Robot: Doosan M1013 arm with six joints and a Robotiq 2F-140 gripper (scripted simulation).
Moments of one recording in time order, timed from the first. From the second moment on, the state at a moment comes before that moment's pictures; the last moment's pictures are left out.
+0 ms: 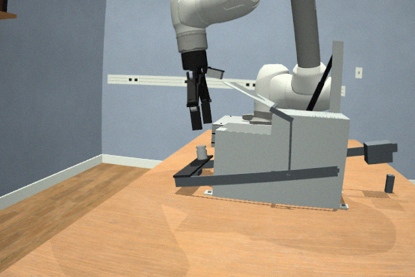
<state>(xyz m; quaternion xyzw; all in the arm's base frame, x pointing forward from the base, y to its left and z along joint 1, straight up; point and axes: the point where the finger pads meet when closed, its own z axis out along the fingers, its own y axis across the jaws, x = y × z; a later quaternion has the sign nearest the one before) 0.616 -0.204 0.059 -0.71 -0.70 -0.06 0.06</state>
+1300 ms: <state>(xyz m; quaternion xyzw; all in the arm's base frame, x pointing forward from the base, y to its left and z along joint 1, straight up) 0.616 -0.204 0.006 -0.71 -0.70 -0.06 0.06</state>
